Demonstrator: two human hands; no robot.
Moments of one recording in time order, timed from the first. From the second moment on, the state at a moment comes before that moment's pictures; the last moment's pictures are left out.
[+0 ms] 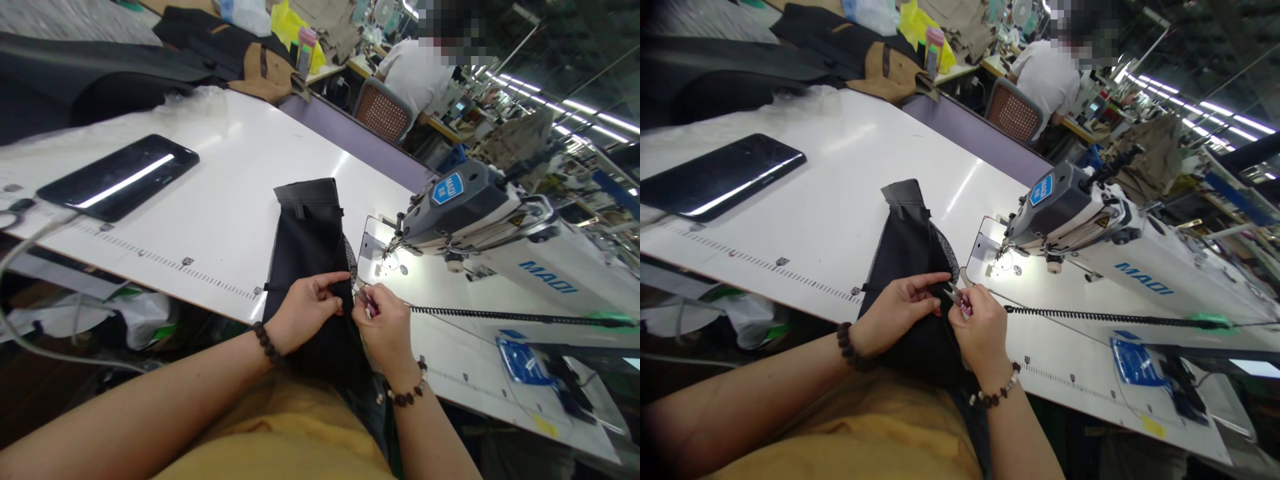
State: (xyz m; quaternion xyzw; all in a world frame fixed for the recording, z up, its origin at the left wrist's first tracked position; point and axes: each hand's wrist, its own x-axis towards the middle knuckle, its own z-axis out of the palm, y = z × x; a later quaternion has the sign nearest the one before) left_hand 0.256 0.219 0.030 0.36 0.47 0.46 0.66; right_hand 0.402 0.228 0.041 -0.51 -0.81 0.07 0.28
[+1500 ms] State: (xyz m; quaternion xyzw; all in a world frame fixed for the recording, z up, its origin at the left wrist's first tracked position) left_hand 0.257 0.220 0.033 0.32 0.48 0.47 0.67; right_hand 0.412 0.244 0.043 -0.53 -0.79 0.02 0.32
